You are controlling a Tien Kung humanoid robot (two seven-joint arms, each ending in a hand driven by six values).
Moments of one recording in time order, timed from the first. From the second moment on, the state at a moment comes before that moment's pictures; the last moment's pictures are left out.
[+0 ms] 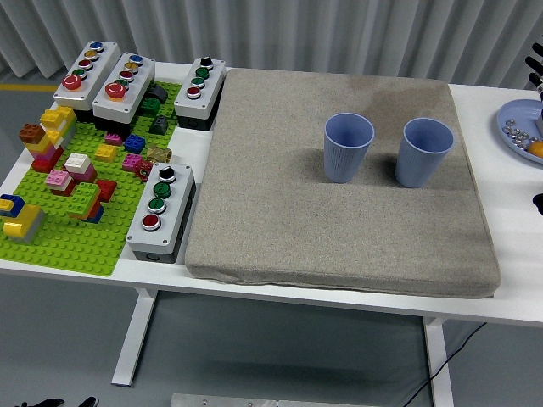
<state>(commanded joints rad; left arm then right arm) -0.17 0.09 -0.81 -0.18 0.77 -0.07 0.27 0.42 -0.28 1.33 1.39 -0.82 -0.41 -0.08</state>
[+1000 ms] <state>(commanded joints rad) -0.17 0.09 -0.81 -0.18 0.79 -0.08 0.27 0.22 -0.28 1.23 1.38 -0.91 -0.36 -0.01</state>
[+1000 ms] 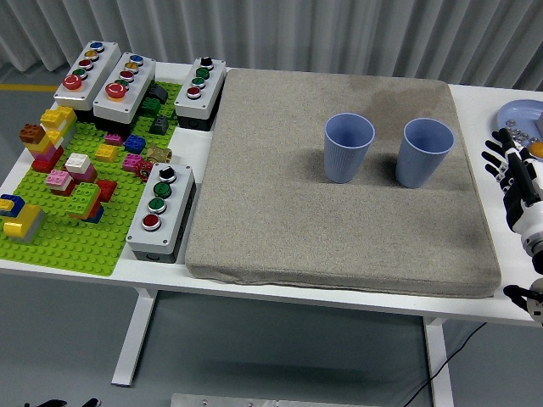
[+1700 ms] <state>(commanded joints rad) -0.17 0.08 -0.79 -0.18 0.79 -0.08 0.27 0.22 -0.26 1.19 1.29 -1.03 -0.31 -0.03</state>
